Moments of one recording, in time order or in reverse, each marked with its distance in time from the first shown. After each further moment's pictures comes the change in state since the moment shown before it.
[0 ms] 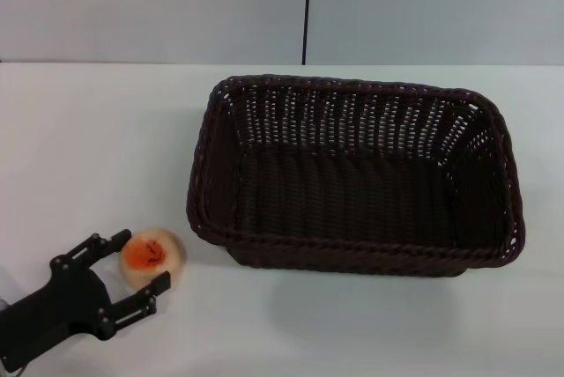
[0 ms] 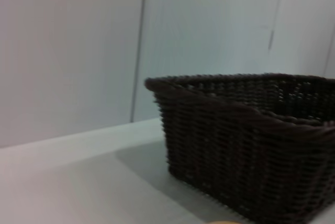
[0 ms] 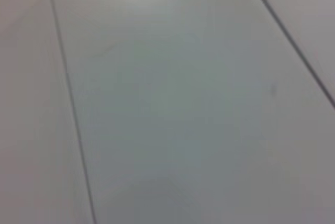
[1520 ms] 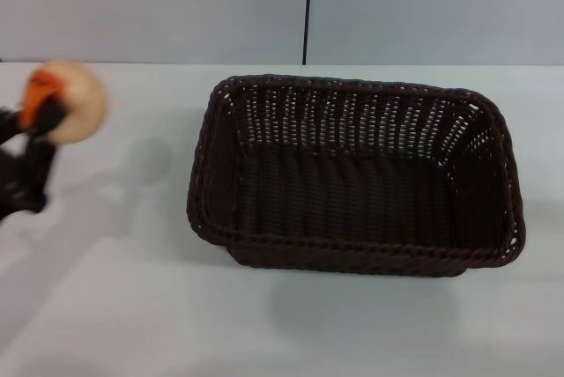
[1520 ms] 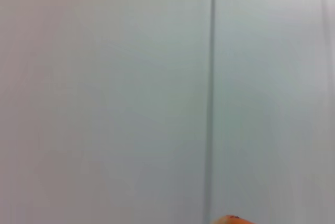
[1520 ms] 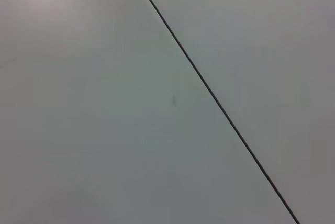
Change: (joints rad) left arm -0.045 0.003 -0.467 -0.024 -0.017 0.391 0.039; right arm 0.053 0.005 0.184 0.266 0.004 -0.004 -0.101
